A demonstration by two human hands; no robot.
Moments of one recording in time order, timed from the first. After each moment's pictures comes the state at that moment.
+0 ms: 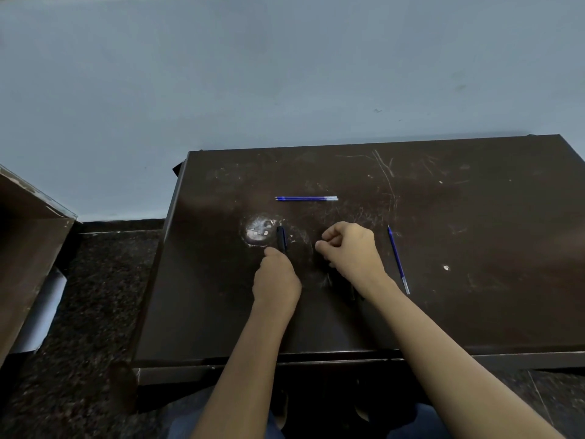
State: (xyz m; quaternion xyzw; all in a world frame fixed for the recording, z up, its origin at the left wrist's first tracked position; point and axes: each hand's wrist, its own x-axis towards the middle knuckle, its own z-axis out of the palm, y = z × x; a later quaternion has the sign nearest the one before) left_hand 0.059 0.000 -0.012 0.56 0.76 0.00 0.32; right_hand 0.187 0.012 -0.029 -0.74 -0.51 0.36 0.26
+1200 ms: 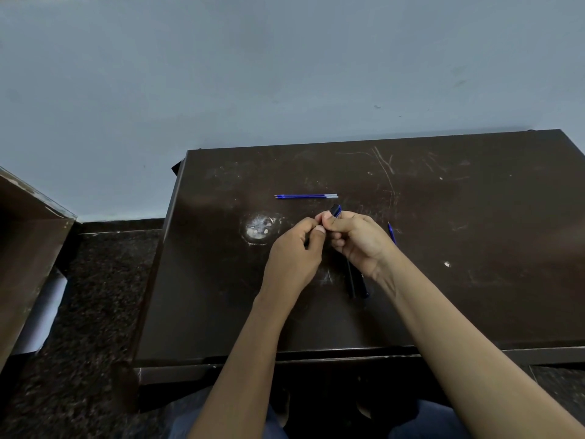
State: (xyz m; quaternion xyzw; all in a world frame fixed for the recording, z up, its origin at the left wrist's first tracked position) left_hand 0.065 0.009 -0.009 0.66 0.59 0.28 0.38; right_hand 0.191 0.020 0.000 -0.53 -0.27 0.67 0.45
